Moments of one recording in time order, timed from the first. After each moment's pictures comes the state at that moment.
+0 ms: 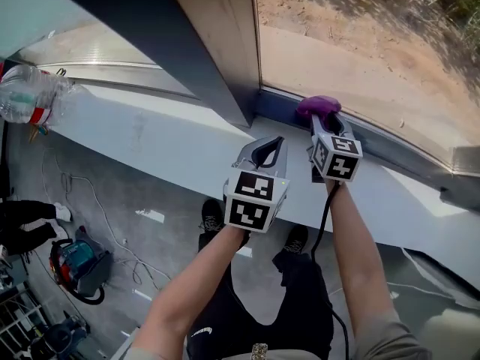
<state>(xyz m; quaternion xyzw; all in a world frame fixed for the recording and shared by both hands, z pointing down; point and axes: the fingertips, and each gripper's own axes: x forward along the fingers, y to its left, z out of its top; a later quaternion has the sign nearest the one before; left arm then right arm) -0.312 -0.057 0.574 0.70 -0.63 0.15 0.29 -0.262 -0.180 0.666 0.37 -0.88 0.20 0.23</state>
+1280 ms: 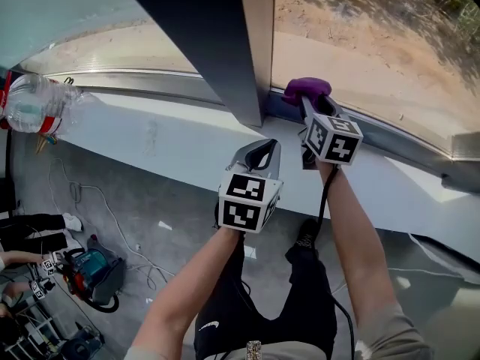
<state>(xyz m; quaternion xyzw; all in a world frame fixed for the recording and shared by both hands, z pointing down) -0.350 -0.015 0.546 0.71 -0.62 0.15 0.30 -0.333 -0.161 0.594 0.36 -0.88 0.26 0.17</state>
